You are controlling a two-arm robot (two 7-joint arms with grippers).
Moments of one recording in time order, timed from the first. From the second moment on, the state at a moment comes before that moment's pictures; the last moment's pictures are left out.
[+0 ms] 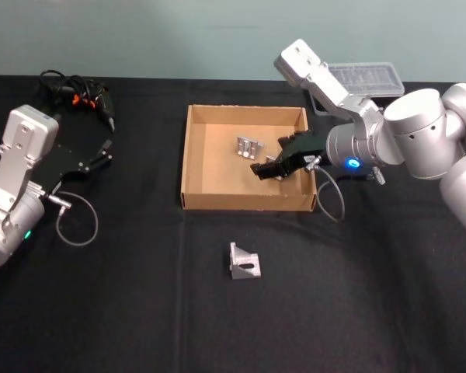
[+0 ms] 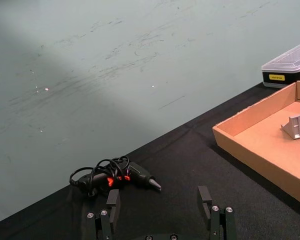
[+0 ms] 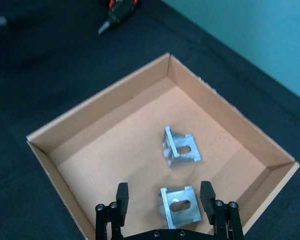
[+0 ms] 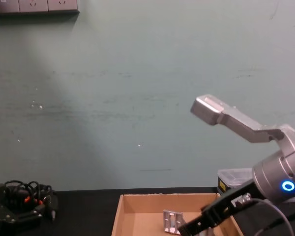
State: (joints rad) left arm -0.20 0.60 0.45 -1.41 -0.25 -0.12 0.03; right arm 0.72 0.34 -0.67 -1.15 0.20 0.60 0.56
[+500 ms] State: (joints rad) left arm -0.20 0.60 0.45 -1.41 -0.25 -0.12 0.03; right arm 0.60 0.44 -0.59 -1.41 0.30 0.50 0.64
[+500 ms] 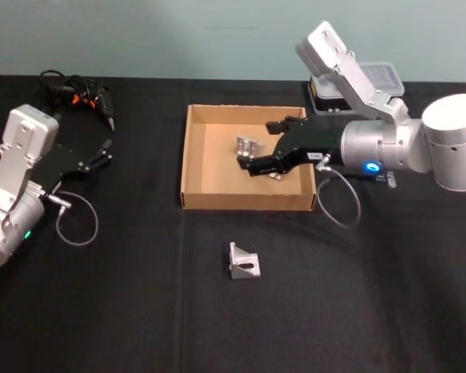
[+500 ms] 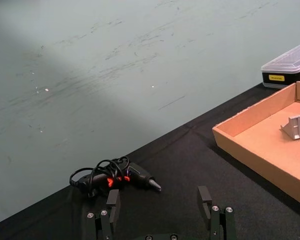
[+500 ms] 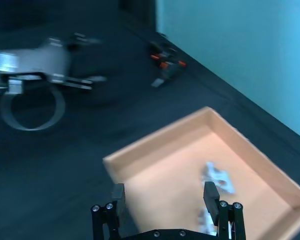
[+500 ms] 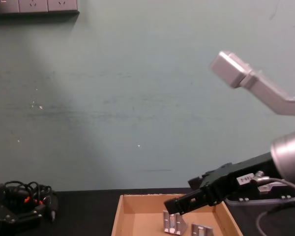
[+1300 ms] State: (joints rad) left arm -0.20 0.60 0.45 -1.41 -0.25 -0.12 0.03; right arm 0.46 0.64 -0.71 -1.60 0.35 0.29 0.84
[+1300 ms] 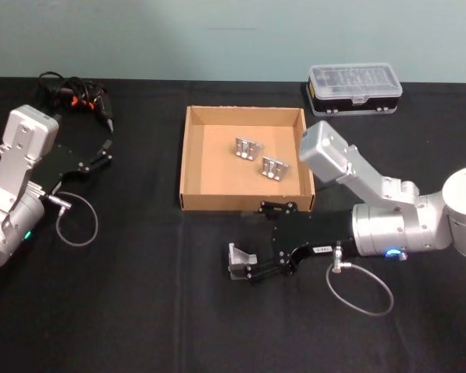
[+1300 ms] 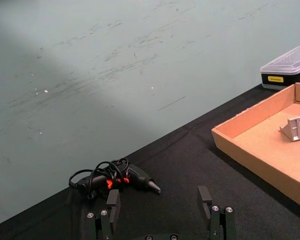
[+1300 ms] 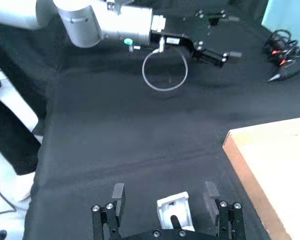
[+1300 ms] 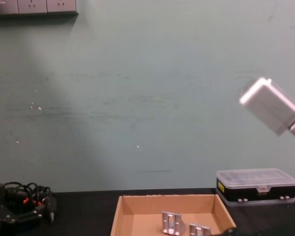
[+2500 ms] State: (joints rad) left arm -0.20 0.60 0.45 -1.41 -0.25 -0.12 0.03; right arm 0.57 0.55 -0.85 -1.39 0.28 0.23 0.85
